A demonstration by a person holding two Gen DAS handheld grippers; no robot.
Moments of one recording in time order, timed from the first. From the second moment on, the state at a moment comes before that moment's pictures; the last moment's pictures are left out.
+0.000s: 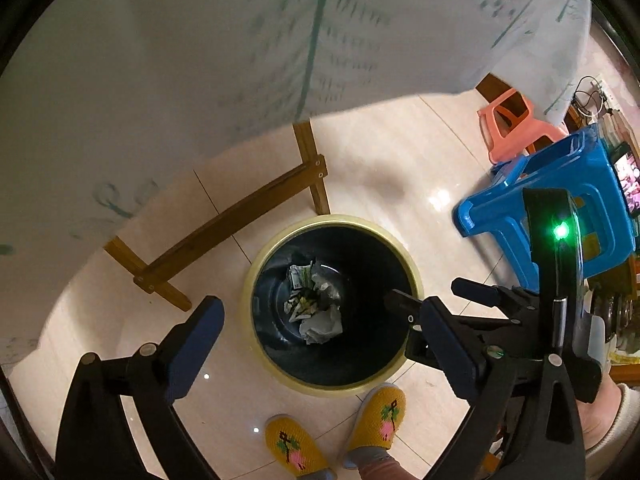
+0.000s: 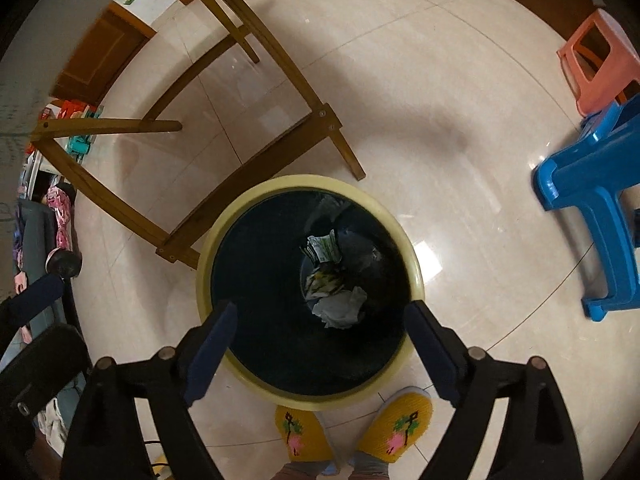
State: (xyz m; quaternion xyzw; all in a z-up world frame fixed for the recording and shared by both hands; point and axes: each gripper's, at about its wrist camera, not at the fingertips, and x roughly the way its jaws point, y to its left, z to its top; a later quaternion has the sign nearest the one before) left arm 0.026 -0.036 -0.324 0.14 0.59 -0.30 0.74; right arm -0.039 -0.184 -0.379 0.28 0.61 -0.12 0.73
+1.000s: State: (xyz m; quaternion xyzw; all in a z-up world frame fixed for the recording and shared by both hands) left arm -0.022 0.039 -0.003 0.06 0.55 -0.23 0.80; right arm -0.077 -0.174 -0.039 0.20 0.53 -0.02 0.82
